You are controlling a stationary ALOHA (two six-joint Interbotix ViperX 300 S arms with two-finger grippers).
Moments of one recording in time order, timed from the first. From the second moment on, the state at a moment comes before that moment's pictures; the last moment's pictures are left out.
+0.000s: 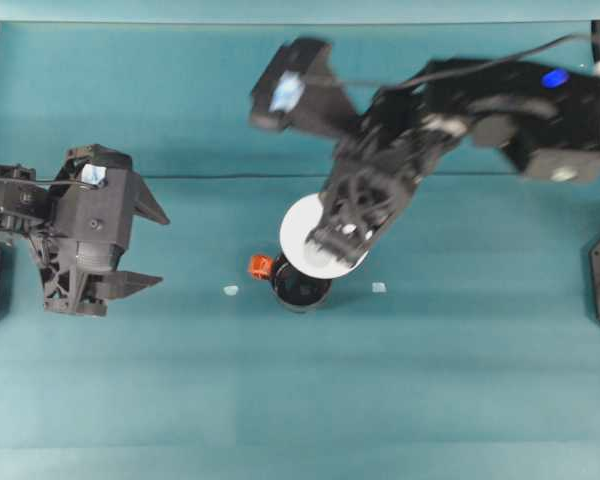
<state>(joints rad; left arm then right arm) 0.00 -0.50 0.78 0.02 0.54 0.12 -0.10 0.06 0.04 0.10 1.17 0.34</state>
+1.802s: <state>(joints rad) 0.00 -0.50 0.78 0.02 0.54 0.12 -0.07 0.26 0.14 0.03 0.92 0.32</state>
